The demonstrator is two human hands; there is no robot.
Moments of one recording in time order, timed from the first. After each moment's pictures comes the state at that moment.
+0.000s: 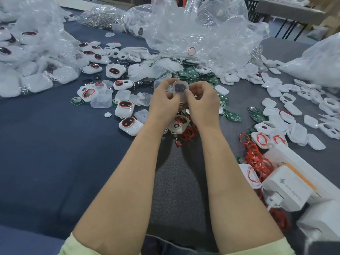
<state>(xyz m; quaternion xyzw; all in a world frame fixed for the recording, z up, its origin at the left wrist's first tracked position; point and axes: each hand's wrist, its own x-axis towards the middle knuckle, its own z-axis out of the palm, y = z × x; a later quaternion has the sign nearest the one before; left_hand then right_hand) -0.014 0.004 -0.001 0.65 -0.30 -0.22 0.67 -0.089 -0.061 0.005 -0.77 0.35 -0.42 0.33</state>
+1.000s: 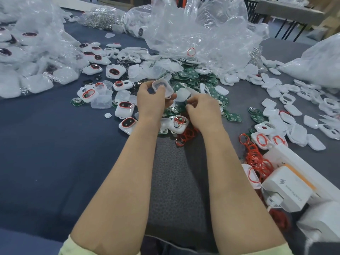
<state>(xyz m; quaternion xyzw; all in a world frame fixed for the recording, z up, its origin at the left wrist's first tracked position) -0.010 0.015 0.010 0.55 -0.11 -0.25 0.79 -0.097 -0.066 0.006 -0.86 0.43 -0.21 0.19</state>
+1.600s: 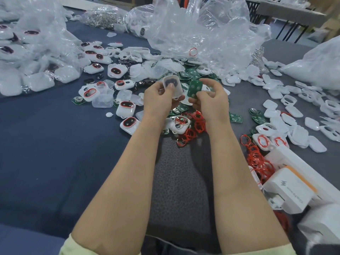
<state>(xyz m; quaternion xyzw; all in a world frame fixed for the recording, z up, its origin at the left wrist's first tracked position) -0.012 0.011 0.010 0.57 -0.18 -0.28 0.75 -0.098 -0.068 0.012 -0.64 0.35 -0.41 0.55</state>
